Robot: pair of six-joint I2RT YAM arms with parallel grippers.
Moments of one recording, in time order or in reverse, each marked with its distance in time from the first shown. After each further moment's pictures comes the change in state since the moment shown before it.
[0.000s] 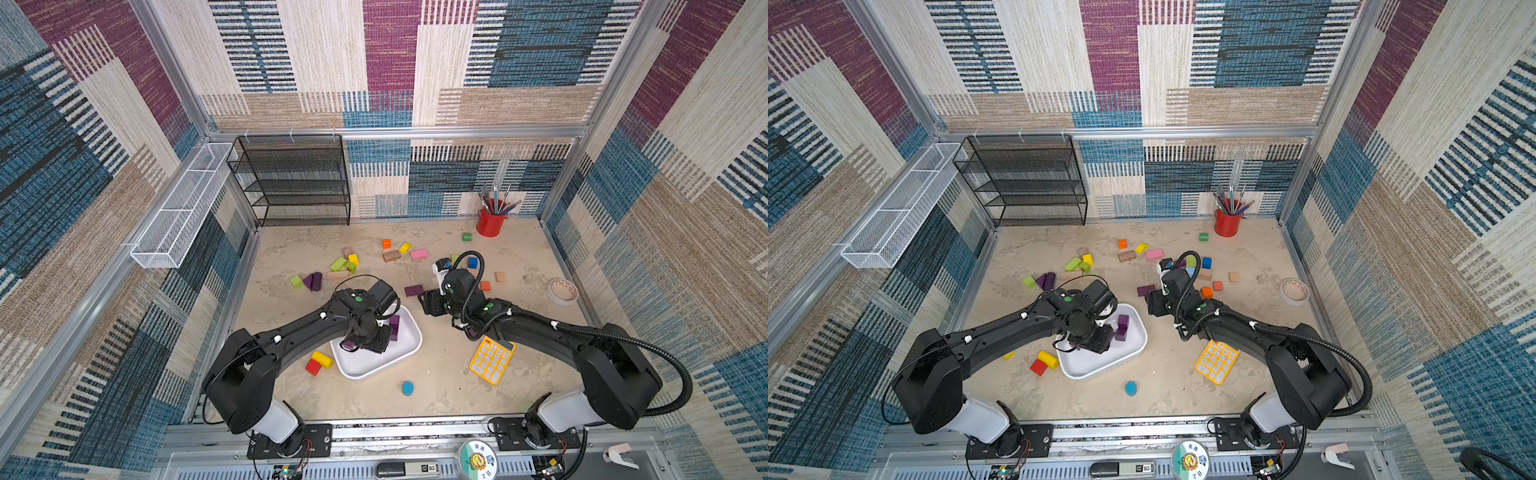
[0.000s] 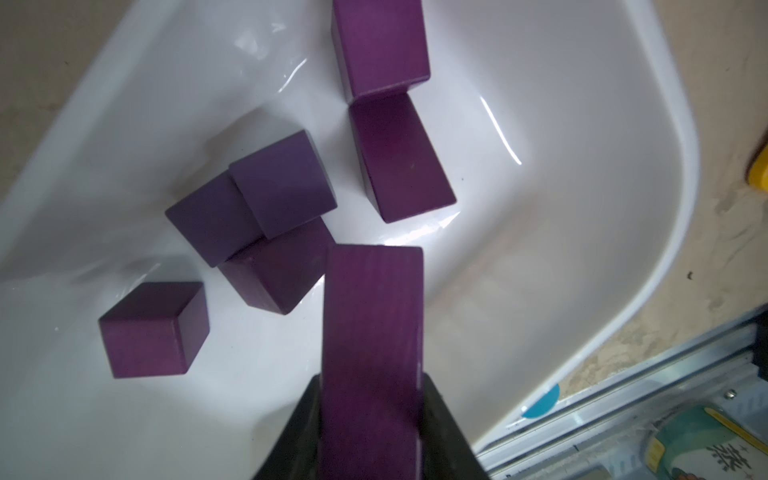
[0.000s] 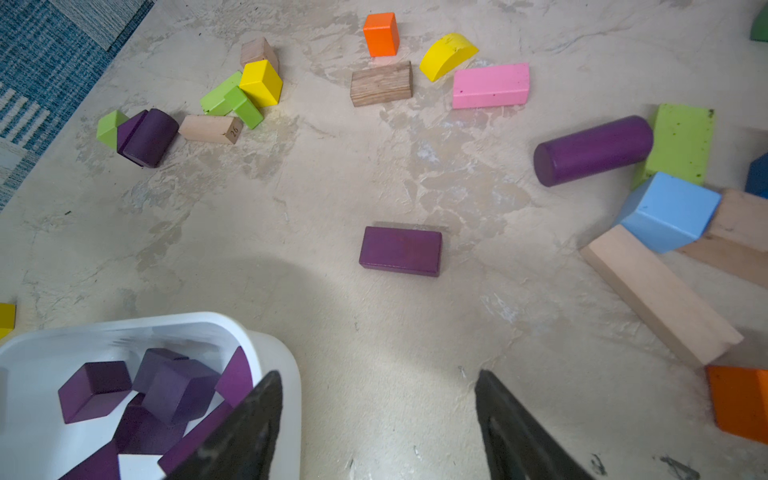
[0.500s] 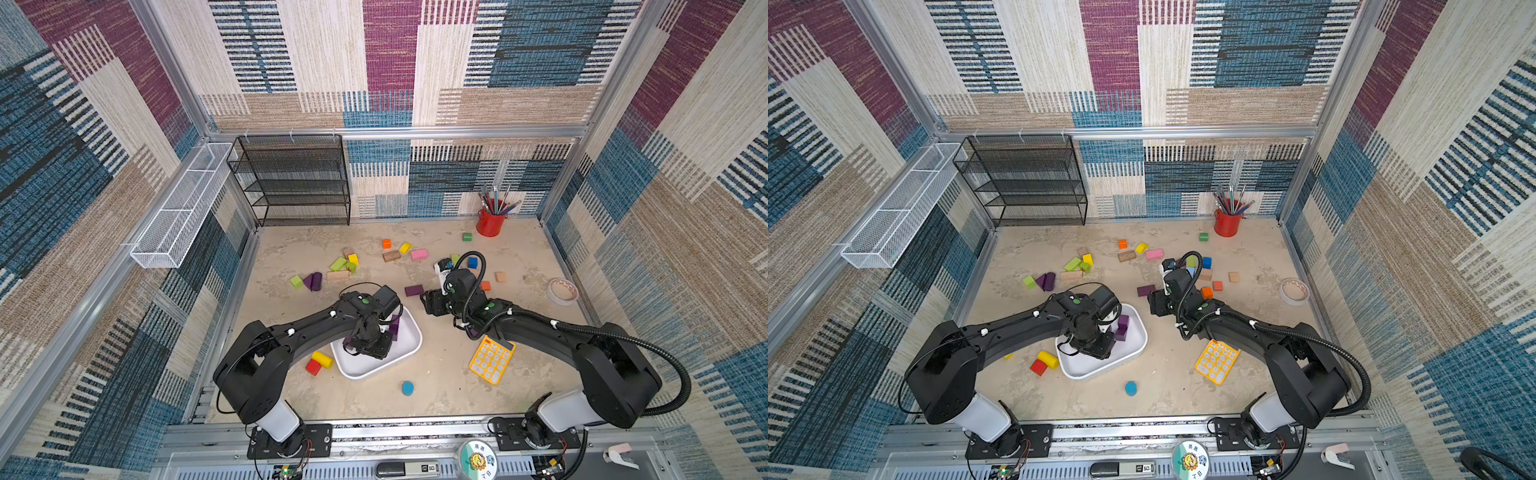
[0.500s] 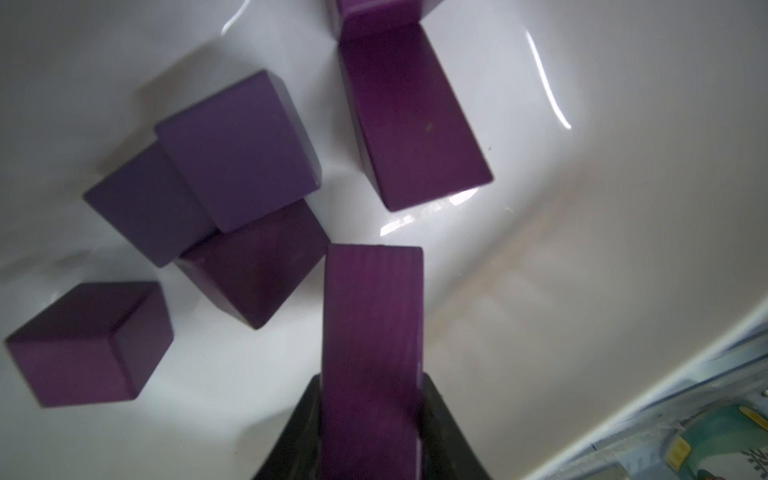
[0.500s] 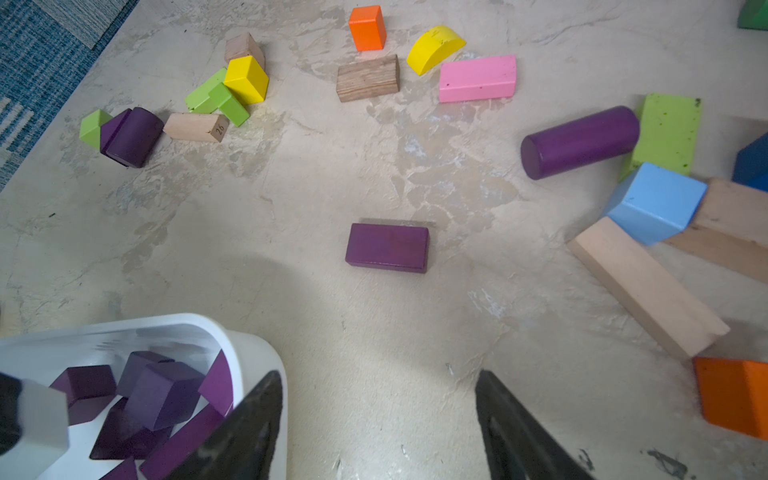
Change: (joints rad) left arm -0.011 0.078 -0.001 0.000 0.019 0.004; right arm -0.015 0.010 -0.005 0.005 -0.010 0.000
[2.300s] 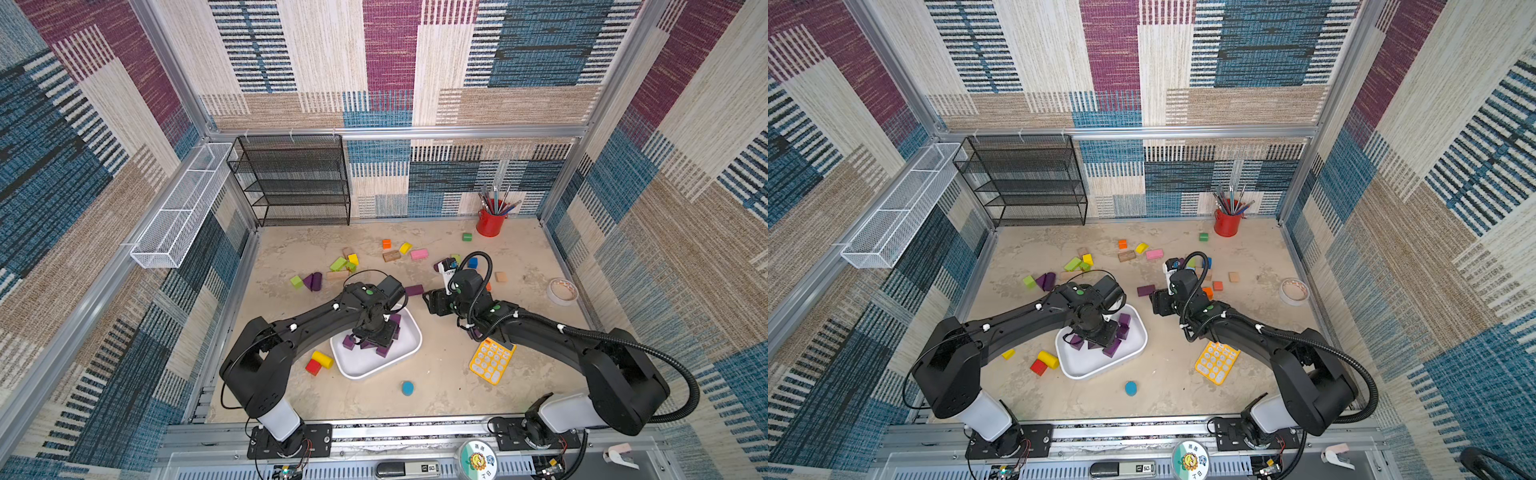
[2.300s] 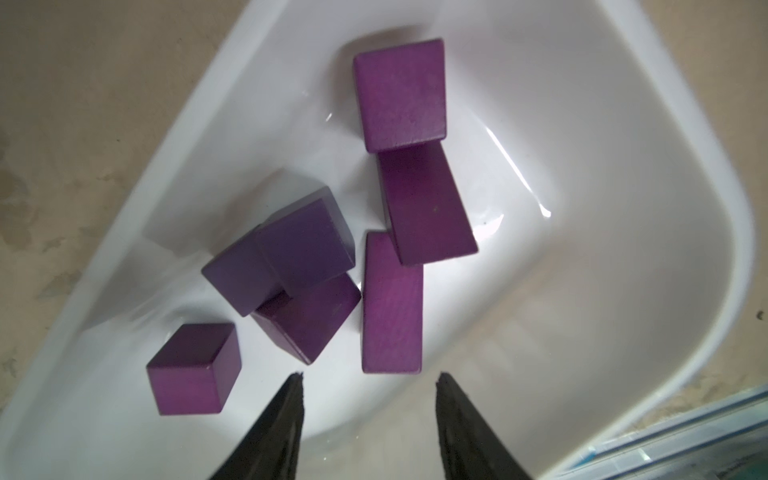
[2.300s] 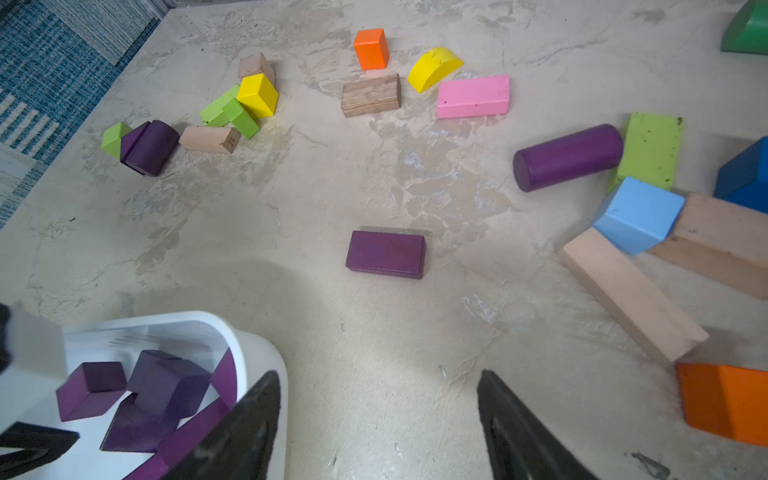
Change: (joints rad) left arm -0.002 0.005 0.114 -0.036 -0.133 0.044; right arm -0.021 -0.047 -0.038 0.037 -0.024 -0.022
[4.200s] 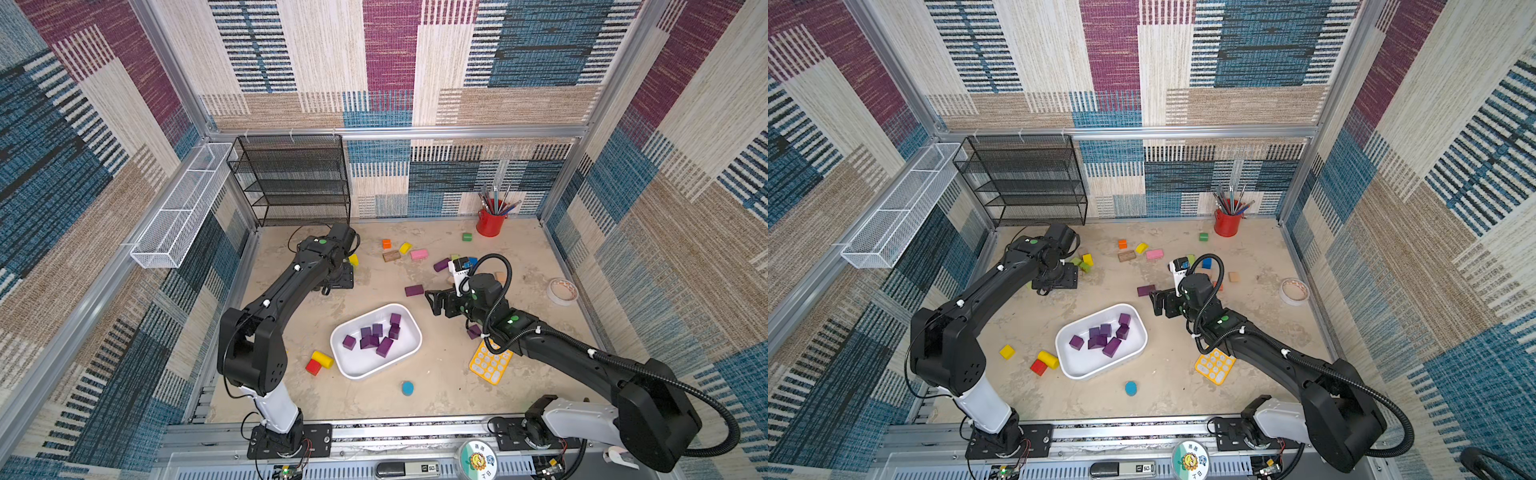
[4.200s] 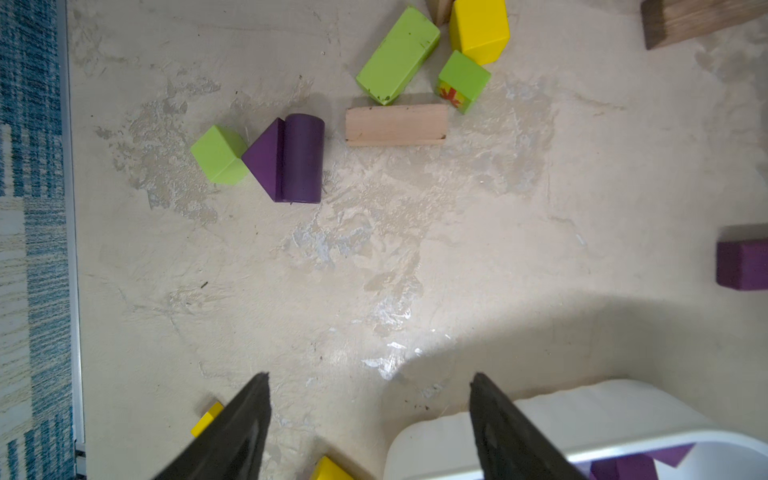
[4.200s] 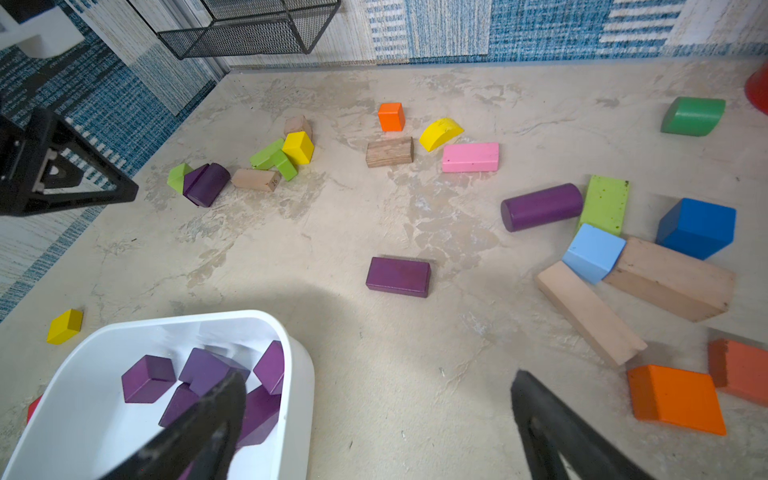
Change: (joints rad) left arm 0.430 0.120 0.344 -0.113 -0.248 -0.040; right arm 0.000 -0.196 -0.084 0.022 -0.002 -0.026
